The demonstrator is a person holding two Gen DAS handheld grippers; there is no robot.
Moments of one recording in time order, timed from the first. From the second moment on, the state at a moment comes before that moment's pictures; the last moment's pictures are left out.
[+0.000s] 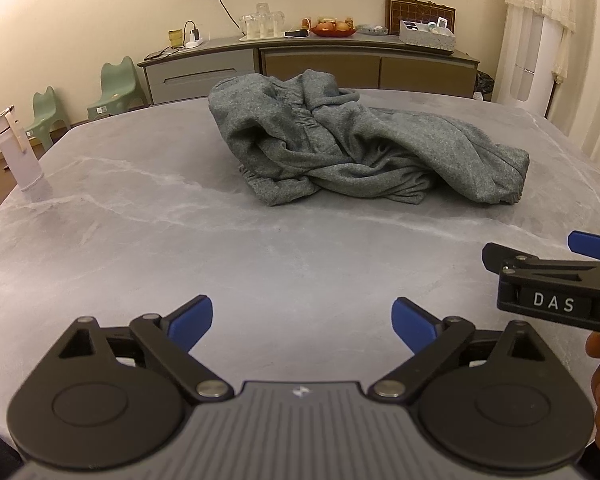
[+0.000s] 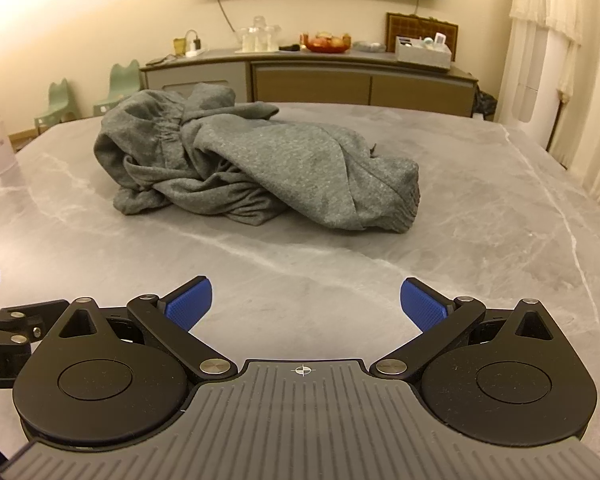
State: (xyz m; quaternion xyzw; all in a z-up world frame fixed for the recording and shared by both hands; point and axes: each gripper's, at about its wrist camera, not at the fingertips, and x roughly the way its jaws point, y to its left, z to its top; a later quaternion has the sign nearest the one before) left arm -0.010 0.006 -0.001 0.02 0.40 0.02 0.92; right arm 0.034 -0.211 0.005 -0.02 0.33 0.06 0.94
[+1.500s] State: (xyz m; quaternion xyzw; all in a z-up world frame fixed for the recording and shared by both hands) left arm 0.233 0.046 -0.016 0.03 0.39 0.00 0.92; right arm 0.194 -0.185 -0.010 -0.09 0.35 0.14 0.92
